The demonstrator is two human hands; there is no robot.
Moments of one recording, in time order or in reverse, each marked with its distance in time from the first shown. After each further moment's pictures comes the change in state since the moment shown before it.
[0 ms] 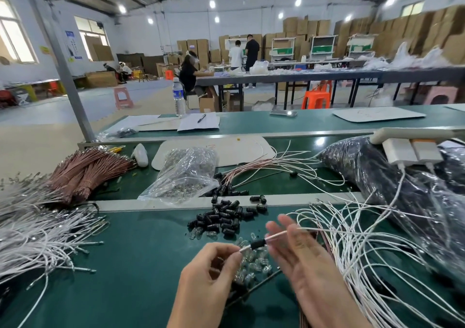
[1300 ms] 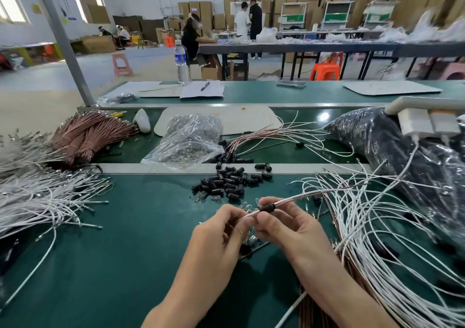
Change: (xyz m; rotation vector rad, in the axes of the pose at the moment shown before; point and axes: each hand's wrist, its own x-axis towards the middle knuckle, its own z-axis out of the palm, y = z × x) left_hand -0.005 -0.001 -0.002 0.112 -0.081 0.186; right_hand -0.006 0.011 0.012 -0.320 -0.149 -0.042
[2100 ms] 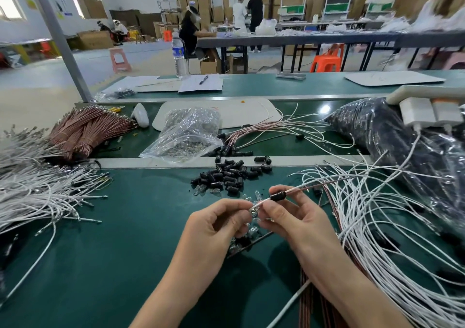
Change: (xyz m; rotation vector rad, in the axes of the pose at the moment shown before) left_hand 0.004 0.005 -0.006 -0.367 -0.022 -0.205; right_hand -0.001 -0.006 -0.003 0.066 0.053 -0.019
